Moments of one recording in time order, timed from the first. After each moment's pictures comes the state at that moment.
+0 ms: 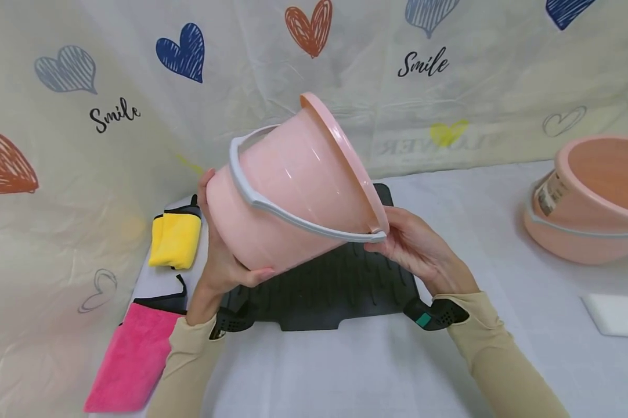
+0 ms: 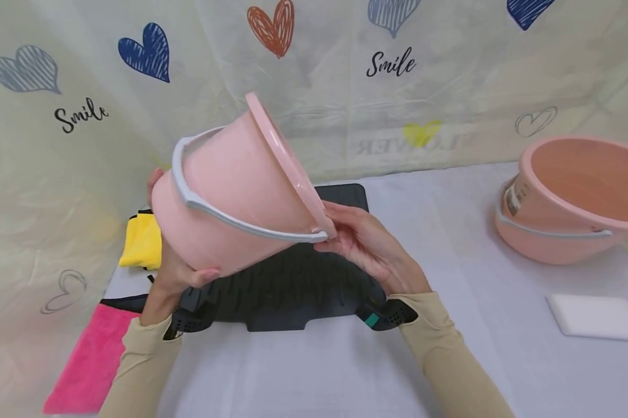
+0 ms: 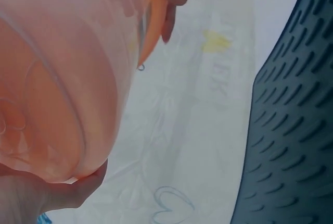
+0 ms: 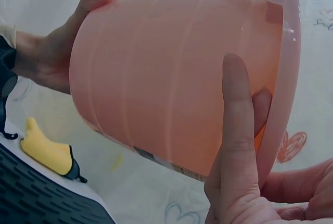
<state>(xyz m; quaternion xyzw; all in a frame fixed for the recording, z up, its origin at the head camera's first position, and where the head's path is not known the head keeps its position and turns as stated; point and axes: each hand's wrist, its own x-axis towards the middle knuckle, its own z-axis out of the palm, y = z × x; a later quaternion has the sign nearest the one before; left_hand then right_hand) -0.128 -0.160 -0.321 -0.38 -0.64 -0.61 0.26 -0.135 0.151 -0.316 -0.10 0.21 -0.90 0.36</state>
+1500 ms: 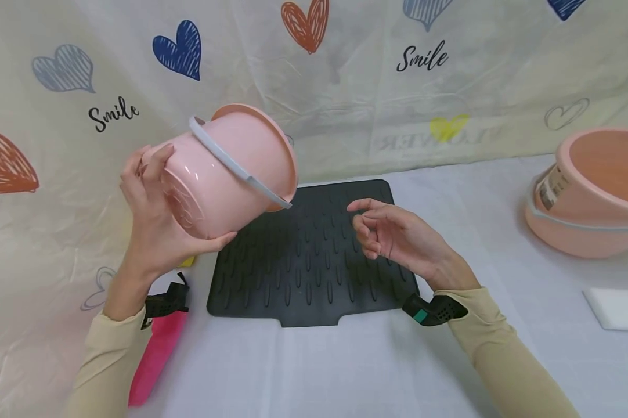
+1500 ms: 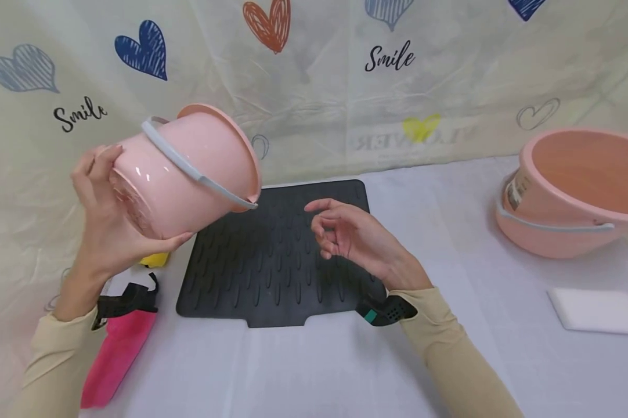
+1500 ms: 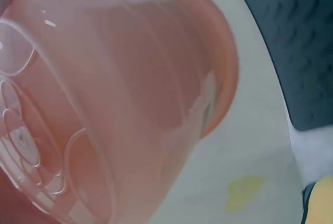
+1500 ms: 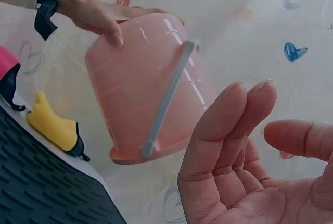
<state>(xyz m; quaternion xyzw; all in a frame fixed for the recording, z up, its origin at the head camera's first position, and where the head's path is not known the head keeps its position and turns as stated) -0.129 -0.239 -0.268 -0.24 -0.85 -0.28 0.38 -0.138 0.150 -0.316 -0.18 0.44 -0.82 0.32</state>
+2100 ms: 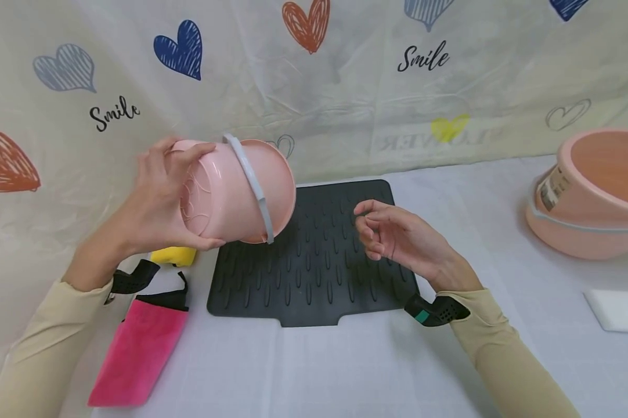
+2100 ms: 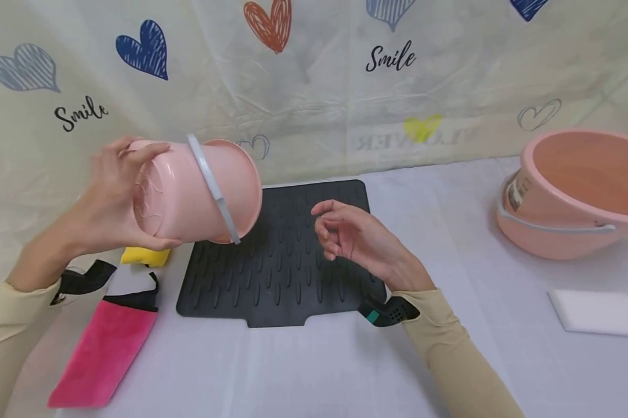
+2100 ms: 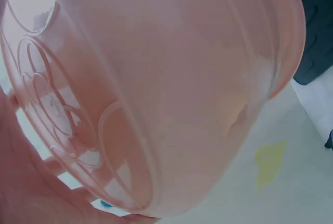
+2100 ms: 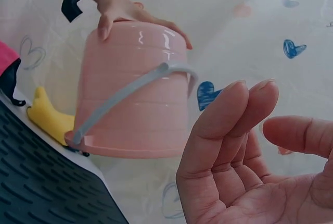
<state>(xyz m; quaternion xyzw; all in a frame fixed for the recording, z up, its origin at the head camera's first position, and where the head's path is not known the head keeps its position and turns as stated) -0.144 -0.251 -0.230 -0.32 -0.92 -0.15 0.18 -0.138 0.154 -0.319 -0.19 0.44 -0.82 0.32</state>
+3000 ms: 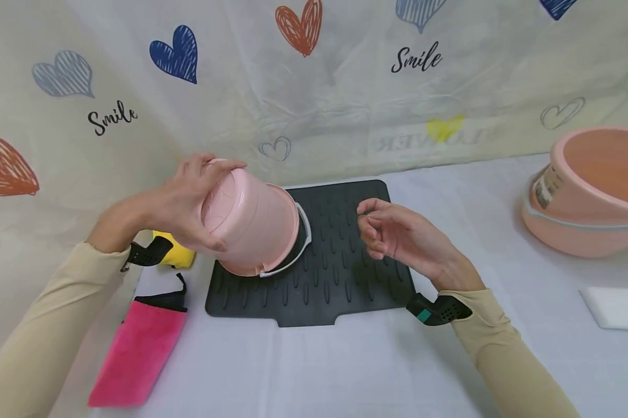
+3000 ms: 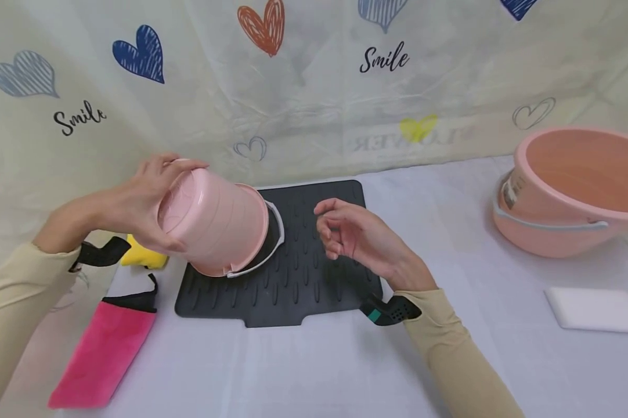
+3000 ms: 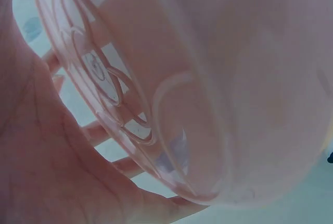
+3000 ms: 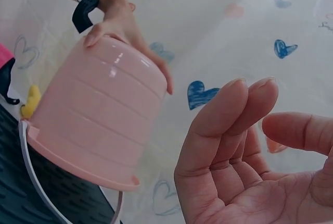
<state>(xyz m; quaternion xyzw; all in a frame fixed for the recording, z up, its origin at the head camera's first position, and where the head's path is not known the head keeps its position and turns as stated) -0.166 -0.231 -0.222 -0.29 -0.95 -0.12 -0.07 -0.136 0.165 -0.318 -0.20 0.44 -0.82 0.31</state>
